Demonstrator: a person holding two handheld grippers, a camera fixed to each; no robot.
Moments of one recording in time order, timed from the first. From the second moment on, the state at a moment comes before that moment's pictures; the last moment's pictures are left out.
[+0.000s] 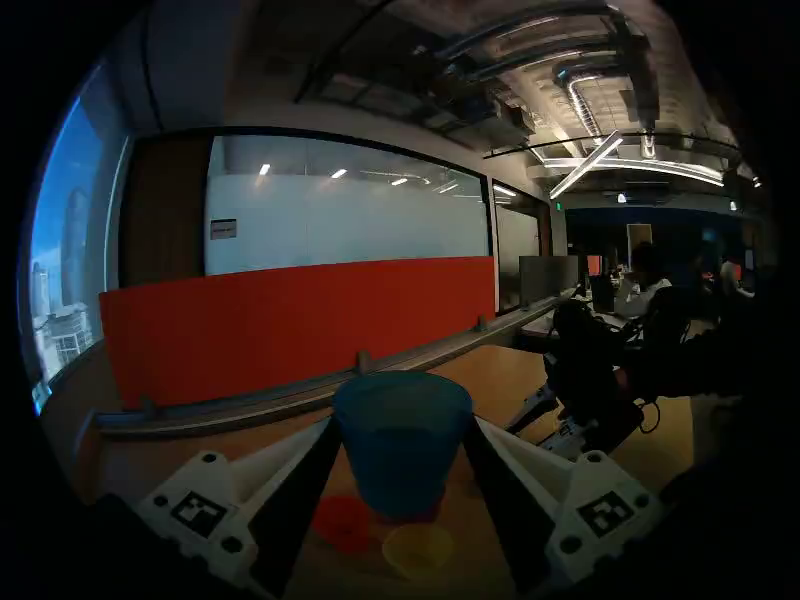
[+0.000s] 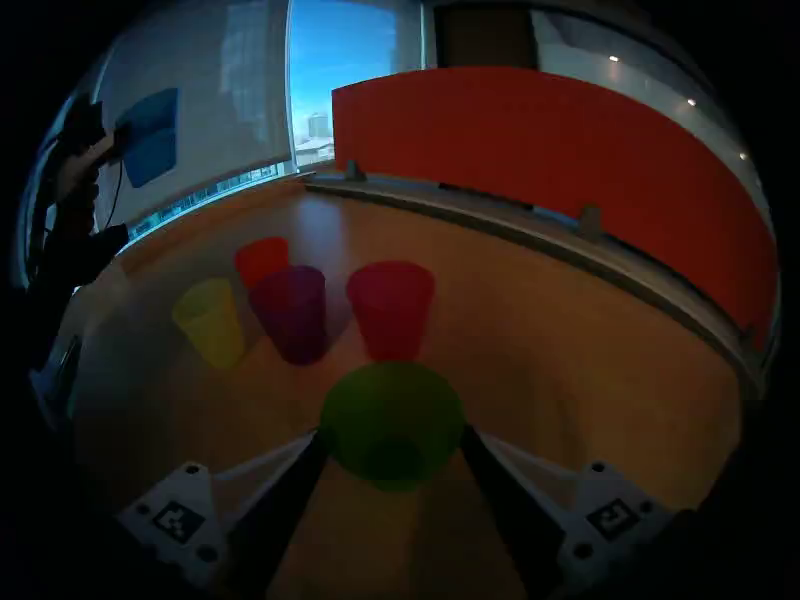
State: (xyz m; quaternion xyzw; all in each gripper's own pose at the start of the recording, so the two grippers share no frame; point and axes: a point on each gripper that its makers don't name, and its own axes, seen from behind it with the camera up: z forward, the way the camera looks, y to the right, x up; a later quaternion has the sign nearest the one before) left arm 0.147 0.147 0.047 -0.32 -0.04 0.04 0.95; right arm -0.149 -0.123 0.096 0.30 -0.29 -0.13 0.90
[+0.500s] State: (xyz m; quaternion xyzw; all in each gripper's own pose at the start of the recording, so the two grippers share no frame) left arm 0.148 0.141 0.045 -0.32 -0.04 0.04 0.95; right arm -0.150 -0.130 0.101 0.30 -0.28 -0.13 0.90
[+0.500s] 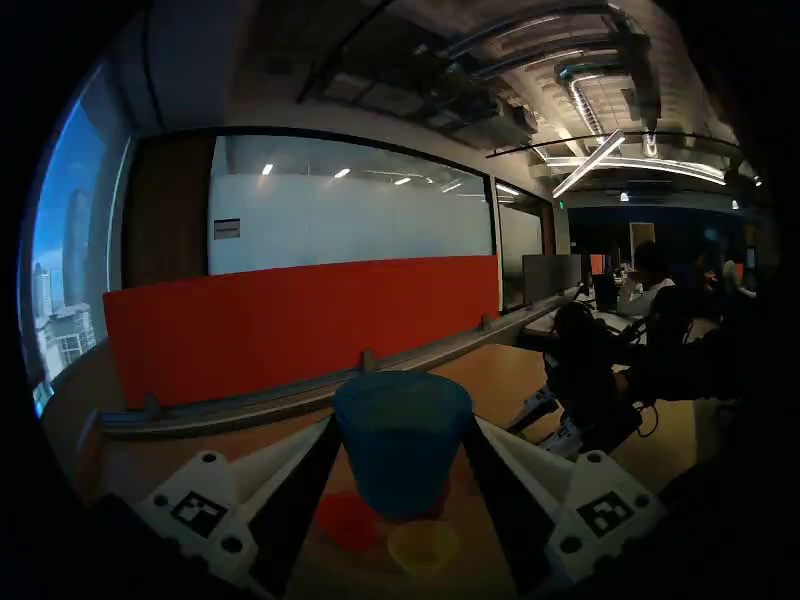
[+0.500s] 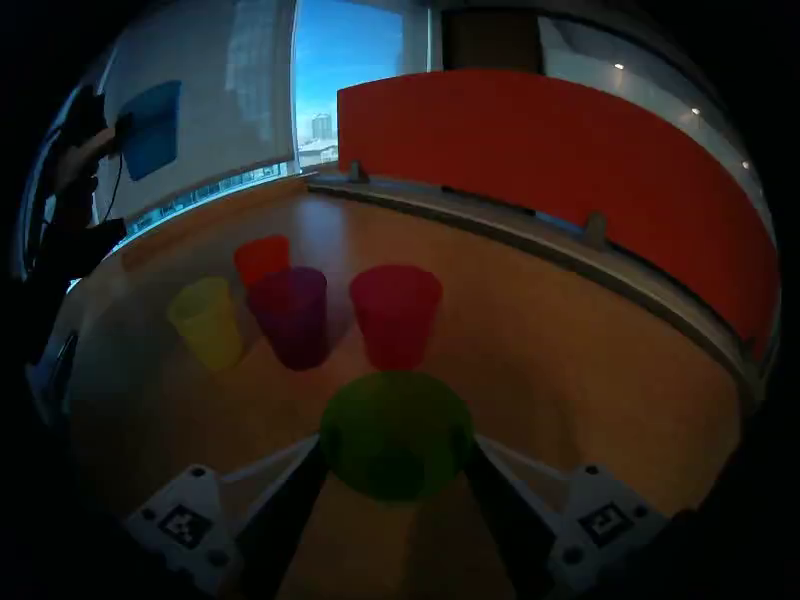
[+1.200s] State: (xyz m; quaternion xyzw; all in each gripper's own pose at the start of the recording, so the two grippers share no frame) left arm 0.151 0.127 0.046 -0.30 -0.04 0.04 0.95; right arm -0.074 -0.163 0.078 0.33 -0.20 -0.11 0.91
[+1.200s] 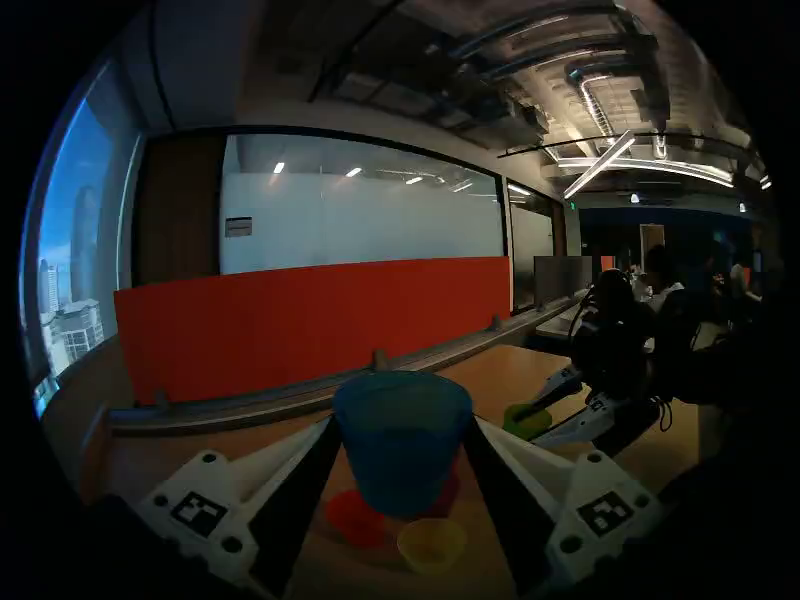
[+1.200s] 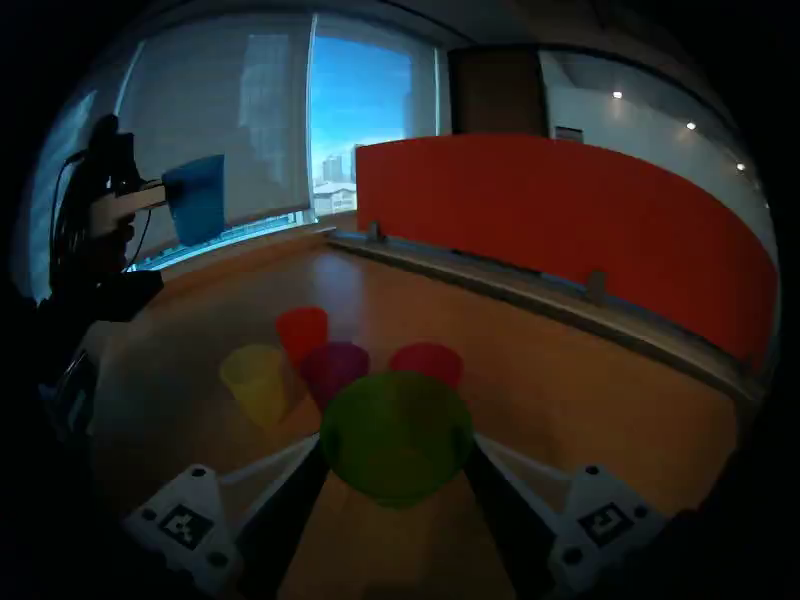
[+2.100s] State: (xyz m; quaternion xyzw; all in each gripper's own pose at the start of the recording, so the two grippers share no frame) left arm 0.157 0.133 0.042 -0.31 -0.03 0.03 0.95; right arm 0.017 -0.190 0.061 0.35 -0.07 -0.06 0.93
